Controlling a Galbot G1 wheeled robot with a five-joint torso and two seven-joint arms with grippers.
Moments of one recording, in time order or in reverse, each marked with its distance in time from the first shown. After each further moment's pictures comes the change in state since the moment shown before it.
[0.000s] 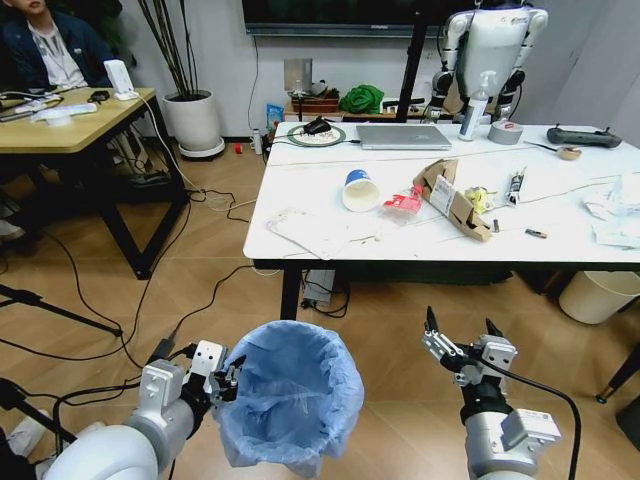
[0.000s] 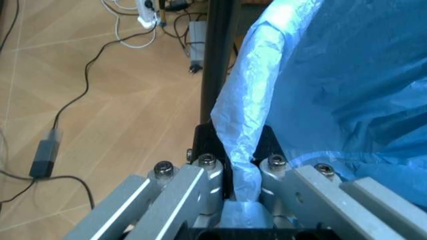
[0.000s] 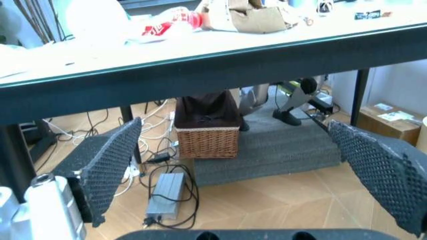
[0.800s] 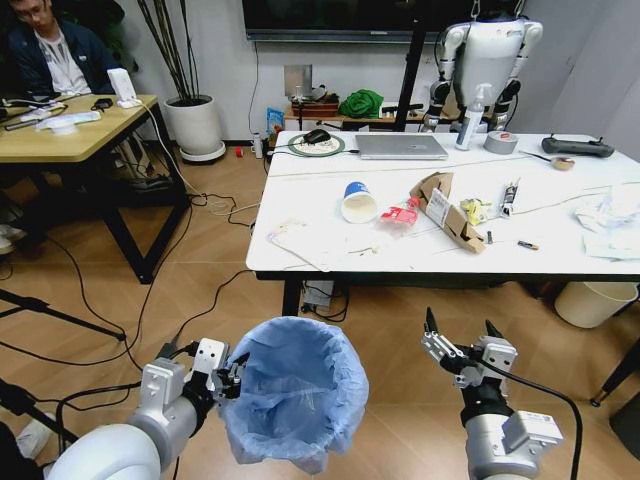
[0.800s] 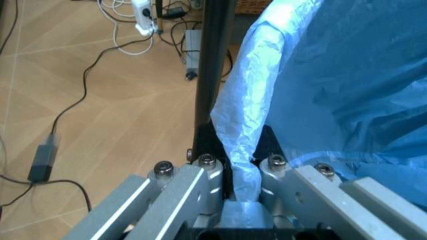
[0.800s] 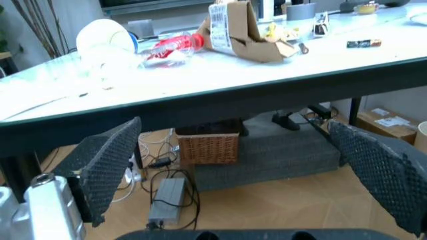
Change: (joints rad) left arm -0.002 -0.024 0.014 0.000 0.018 0.000 0.011; right arm -0.008 0.000 -0.001 0.013 0.002 -0.003 0.004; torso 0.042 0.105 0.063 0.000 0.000
